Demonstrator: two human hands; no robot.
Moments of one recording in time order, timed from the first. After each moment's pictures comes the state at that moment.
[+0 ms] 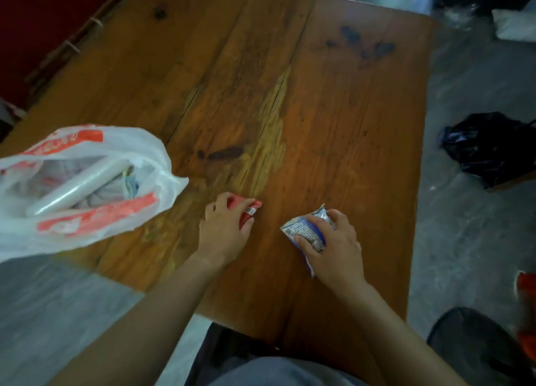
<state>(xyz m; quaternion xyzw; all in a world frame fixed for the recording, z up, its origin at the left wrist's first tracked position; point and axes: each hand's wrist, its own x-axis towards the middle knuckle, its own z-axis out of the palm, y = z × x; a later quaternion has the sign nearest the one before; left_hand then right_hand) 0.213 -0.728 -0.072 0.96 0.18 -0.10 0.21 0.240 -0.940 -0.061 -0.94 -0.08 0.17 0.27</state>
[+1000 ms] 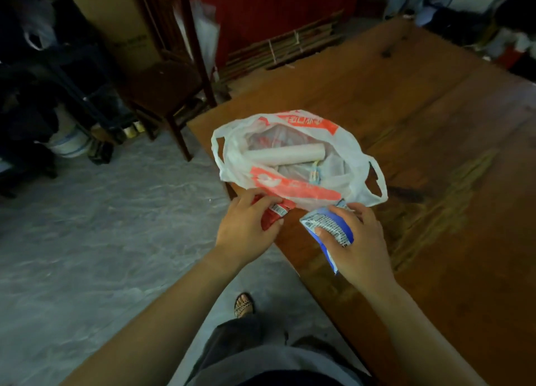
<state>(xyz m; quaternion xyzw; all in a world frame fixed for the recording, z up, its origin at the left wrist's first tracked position) 0.023 -0.546 -0.013 0.90 0.34 0.11 0.25 0.169 -0.704 -0.013 -0.87 -0.37 0.15 0.28</state>
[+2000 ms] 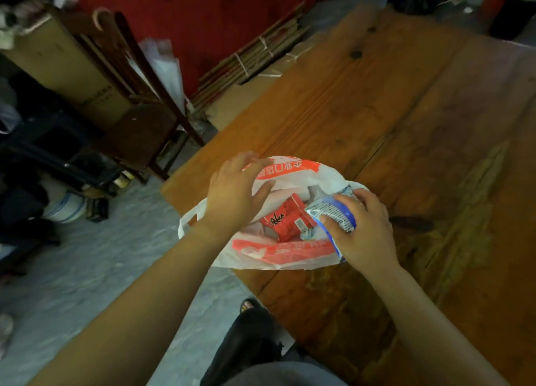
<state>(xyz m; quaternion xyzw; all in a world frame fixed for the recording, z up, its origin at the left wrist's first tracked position) 0.176 -0.414 0.027 0.96 0.23 0.12 0.12 0.280 -0.624 -0.020 -0.90 -0.29 0.11 0.31</state>
